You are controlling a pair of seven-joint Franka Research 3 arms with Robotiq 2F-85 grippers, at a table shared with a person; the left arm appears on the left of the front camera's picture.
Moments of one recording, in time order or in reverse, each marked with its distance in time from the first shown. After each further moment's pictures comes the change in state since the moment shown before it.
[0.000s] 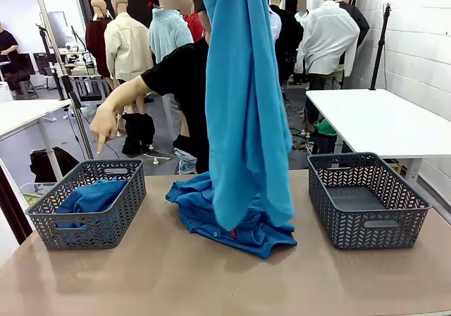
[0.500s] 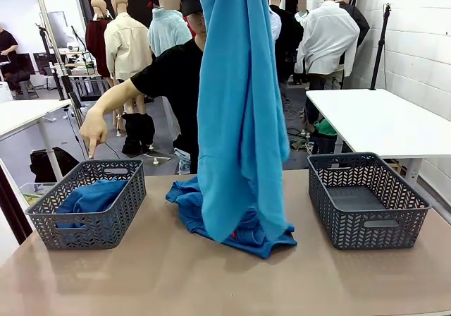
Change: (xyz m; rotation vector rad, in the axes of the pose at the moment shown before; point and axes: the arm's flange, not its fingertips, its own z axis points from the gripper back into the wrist) left arm 0.000 0.000 0.000 0.000 0.000 0.000; right arm 0.000 0.000 0.000 0.000 0.000 0.000
